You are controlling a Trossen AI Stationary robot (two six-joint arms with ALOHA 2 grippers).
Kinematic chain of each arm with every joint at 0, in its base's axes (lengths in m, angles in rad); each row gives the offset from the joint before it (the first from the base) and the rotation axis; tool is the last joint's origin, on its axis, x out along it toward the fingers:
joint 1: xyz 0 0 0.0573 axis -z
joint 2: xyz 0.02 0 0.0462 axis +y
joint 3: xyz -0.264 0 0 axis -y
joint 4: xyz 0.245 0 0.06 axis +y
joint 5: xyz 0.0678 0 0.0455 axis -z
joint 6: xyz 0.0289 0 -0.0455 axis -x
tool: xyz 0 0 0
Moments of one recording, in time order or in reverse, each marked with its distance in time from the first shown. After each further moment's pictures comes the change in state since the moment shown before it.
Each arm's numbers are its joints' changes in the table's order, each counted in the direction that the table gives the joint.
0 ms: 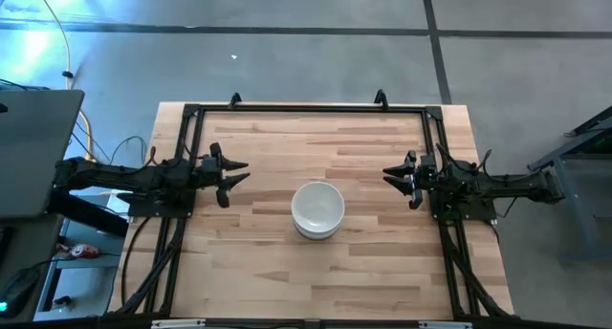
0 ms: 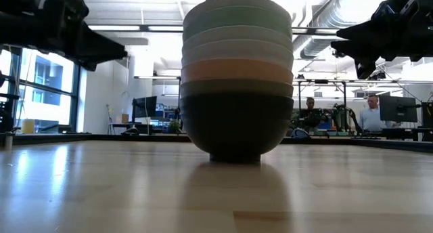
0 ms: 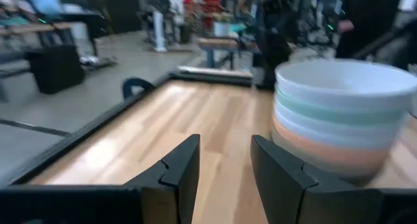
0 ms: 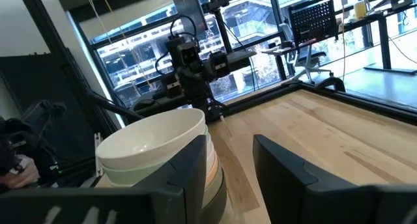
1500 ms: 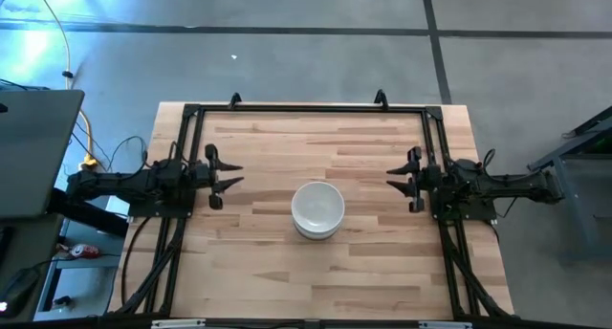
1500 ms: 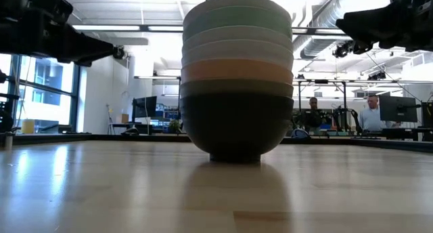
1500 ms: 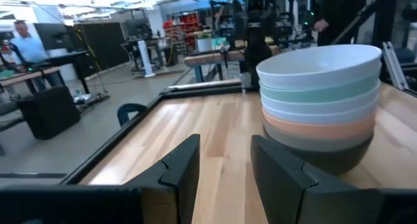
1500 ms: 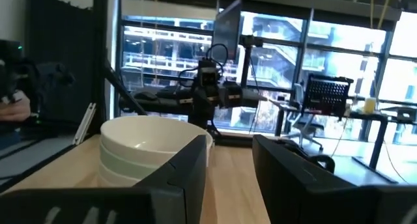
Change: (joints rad) left arm -0.047 -0.300 -0.072 0.166 0.137 -0.192; right arm -0.001 0.000 0.000 -0.107 -0.106 0.445
